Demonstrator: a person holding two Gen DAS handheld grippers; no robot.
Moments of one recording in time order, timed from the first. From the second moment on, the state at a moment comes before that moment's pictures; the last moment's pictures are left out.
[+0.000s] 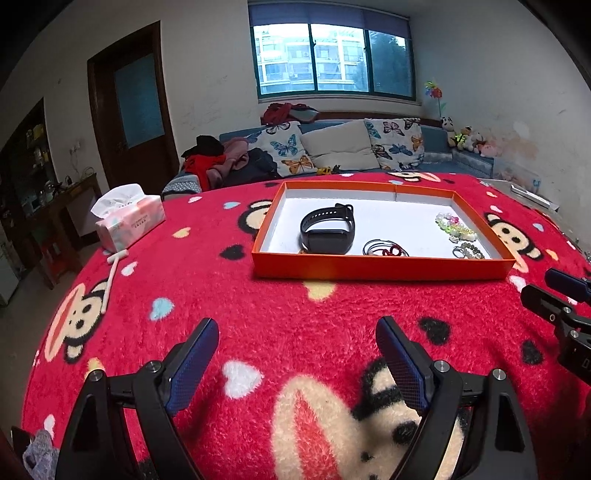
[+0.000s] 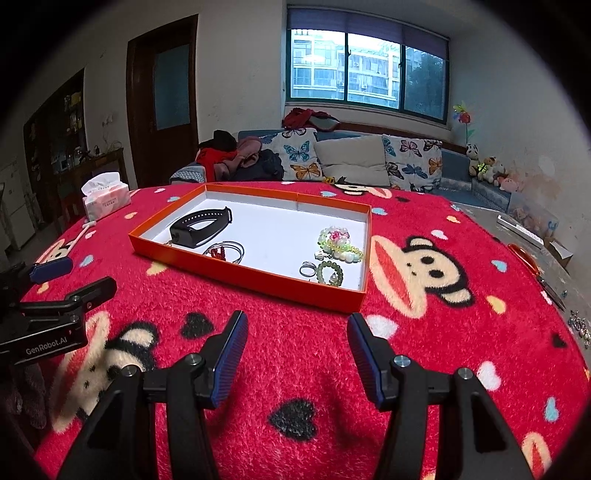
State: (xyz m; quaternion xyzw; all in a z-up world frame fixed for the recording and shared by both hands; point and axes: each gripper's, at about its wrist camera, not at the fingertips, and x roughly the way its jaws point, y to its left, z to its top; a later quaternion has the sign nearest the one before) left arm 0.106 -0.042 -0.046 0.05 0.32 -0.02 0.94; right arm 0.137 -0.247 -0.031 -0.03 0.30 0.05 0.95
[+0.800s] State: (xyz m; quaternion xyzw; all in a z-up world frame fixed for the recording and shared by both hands) left arm 0.109 -0.035 -0.051 0.03 0.34 -0.02 0.94; right arm 0.141 -0.243 -0.037 -0.03 0.33 0.05 0.94
